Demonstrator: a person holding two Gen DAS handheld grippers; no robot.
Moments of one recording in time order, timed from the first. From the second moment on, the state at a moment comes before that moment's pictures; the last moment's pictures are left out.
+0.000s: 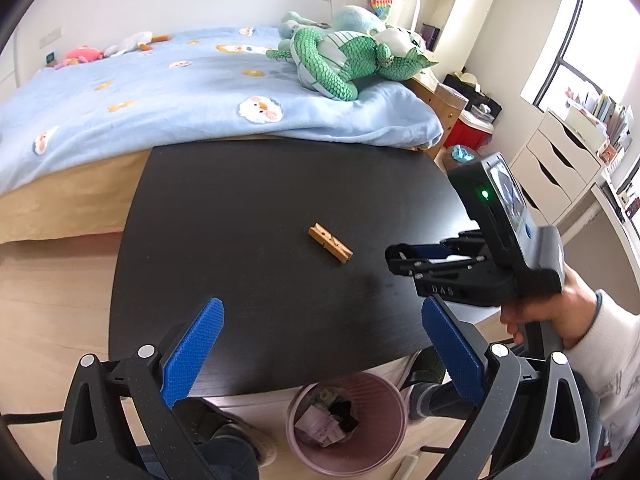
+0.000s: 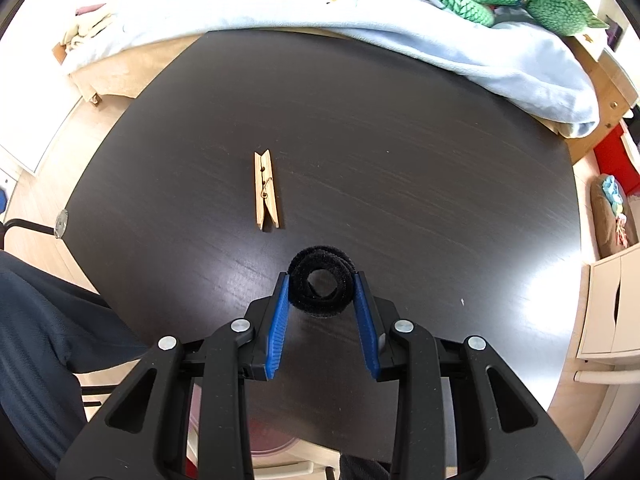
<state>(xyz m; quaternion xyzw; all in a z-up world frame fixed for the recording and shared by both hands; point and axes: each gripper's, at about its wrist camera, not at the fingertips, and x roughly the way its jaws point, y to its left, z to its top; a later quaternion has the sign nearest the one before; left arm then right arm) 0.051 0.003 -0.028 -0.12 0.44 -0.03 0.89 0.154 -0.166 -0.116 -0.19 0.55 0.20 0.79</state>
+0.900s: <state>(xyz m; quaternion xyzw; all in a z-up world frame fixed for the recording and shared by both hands) 0.190 -0.009 -0.082 -0.22 0.55 0.07 0.80 0.140 -0.216 -0.086 -0.14 0.53 0.18 0.82</state>
